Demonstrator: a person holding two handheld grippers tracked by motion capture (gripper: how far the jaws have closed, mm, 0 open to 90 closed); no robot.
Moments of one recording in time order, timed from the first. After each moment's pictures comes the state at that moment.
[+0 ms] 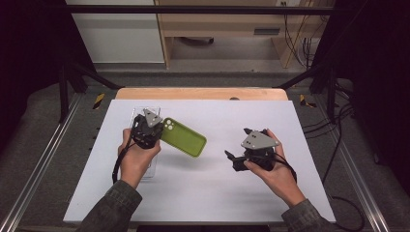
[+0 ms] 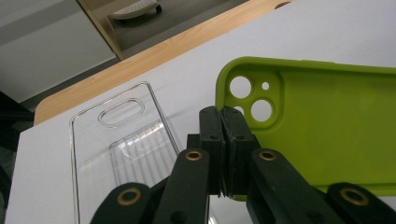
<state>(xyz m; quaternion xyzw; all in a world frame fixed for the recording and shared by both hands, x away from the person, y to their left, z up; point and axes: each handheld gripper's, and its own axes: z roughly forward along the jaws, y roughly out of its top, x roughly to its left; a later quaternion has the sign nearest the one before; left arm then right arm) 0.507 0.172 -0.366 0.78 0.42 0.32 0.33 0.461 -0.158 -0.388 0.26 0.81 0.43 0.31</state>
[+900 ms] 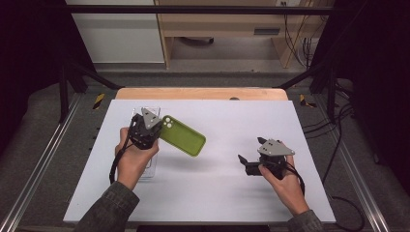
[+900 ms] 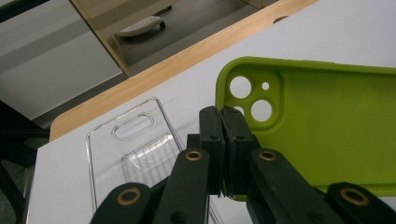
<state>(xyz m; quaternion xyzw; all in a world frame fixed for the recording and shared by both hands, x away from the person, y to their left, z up) 0.499 0.175 -0.355 0.78 0.39 0.35 0.34 0.460 -0.200 -0.434 0.33 0.78 0.45 0.30</state>
